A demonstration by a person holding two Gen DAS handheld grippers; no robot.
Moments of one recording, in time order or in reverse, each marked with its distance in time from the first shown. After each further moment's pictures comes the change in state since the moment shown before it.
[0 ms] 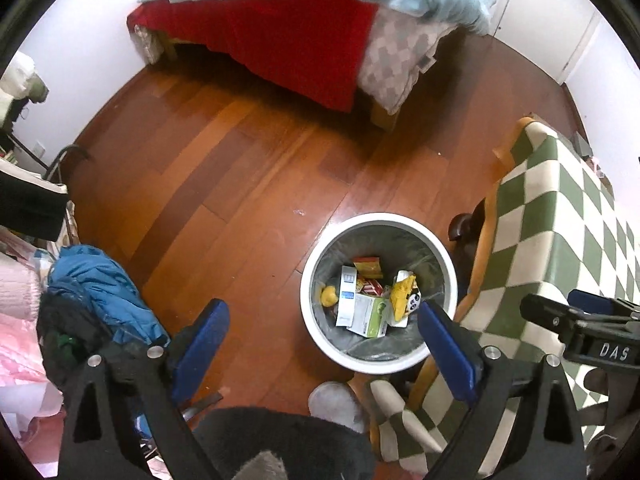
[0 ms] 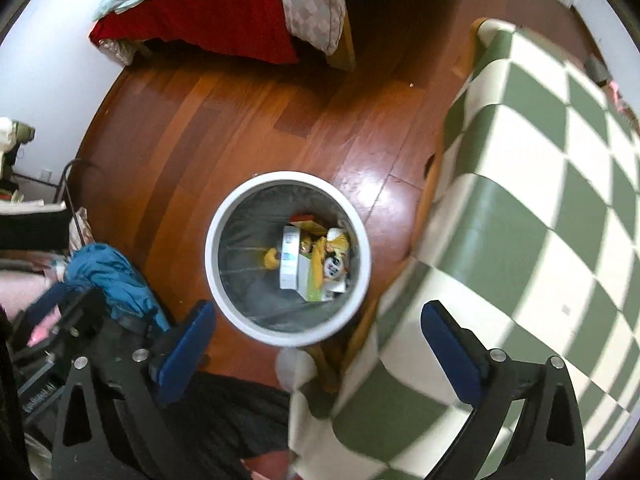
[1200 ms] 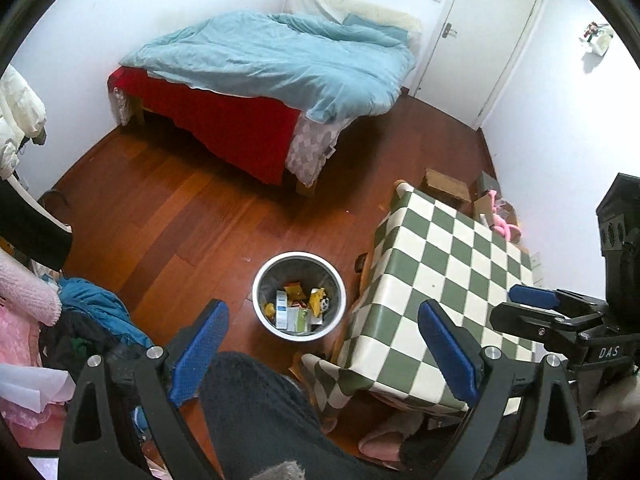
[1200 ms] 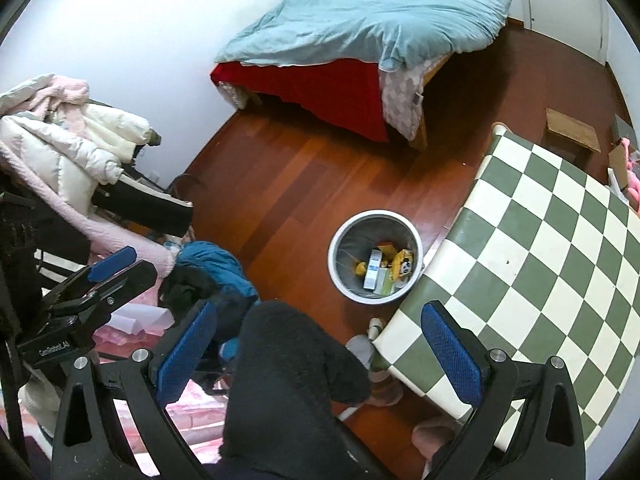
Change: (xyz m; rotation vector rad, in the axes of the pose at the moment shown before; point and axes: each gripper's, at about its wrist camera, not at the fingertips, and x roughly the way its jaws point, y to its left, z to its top) left arm -0.261 -0.001 -0.062 0.043 -0.222 -0.253; right arm -0.296 0.024 -0.142 -0.141 -0.240 0.286
